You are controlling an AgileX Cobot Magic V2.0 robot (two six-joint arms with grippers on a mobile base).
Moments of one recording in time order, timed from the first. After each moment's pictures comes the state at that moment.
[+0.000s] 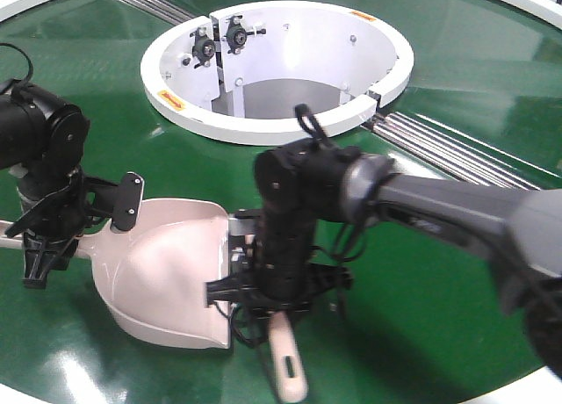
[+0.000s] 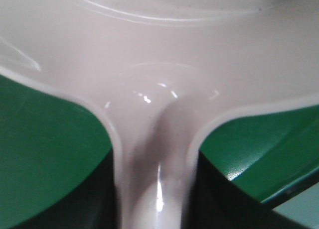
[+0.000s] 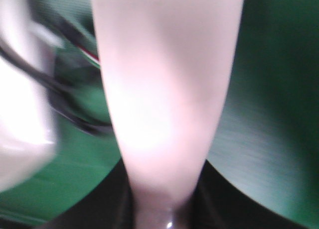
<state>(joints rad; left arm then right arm) -0.25 1.82 -1.33 0.30 1.20 1.15 0.71 2.10 -1.59 0.18 1.23 0.46</state>
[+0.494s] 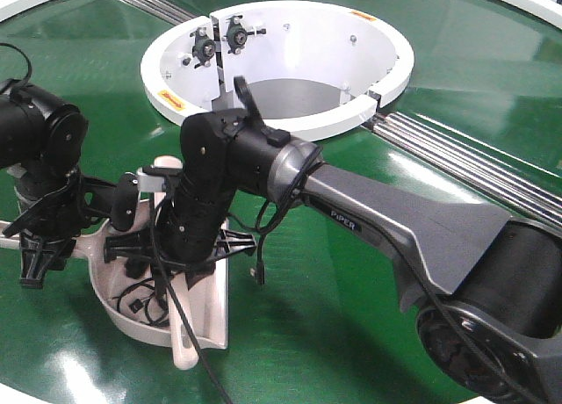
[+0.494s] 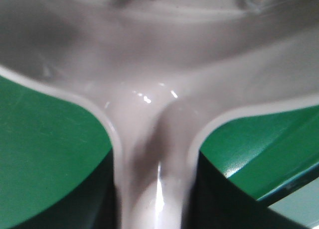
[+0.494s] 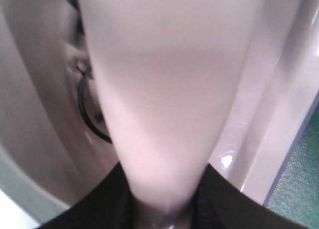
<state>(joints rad) -0.25 1.82 -1.33 0.31 1.20 1.15 0.78 2.28 -2.06 0.31 1.23 0.41</state>
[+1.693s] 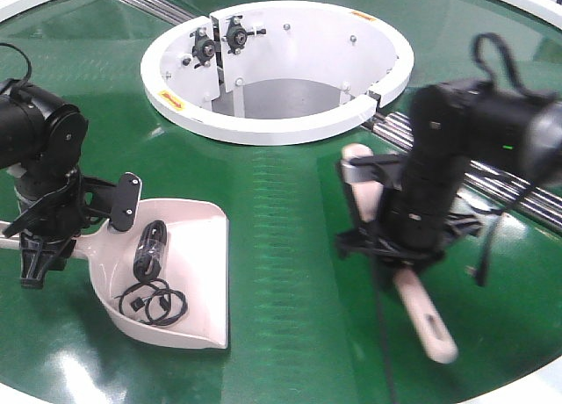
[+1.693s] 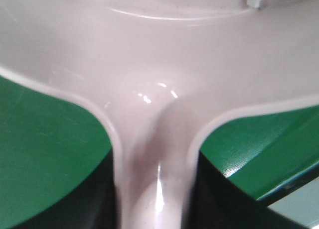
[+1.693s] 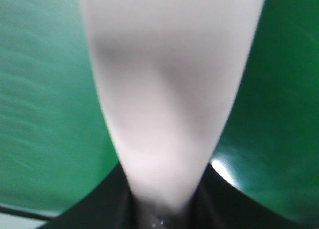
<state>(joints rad) -0.25 1.82 -1.33 0.31 1.20 1.15 0.38 1.76 -1.33 0.06 1.23 0.15</state>
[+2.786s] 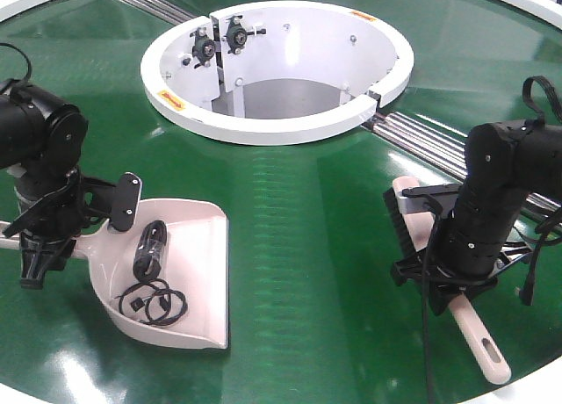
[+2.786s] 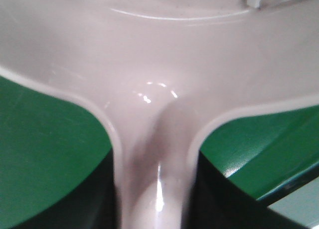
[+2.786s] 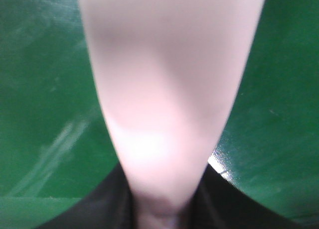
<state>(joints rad) -0.25 1.82 -1.33 0.31 1.20 1.15 0.21 1.77 -1.16 0.03 1.12 0.01</state>
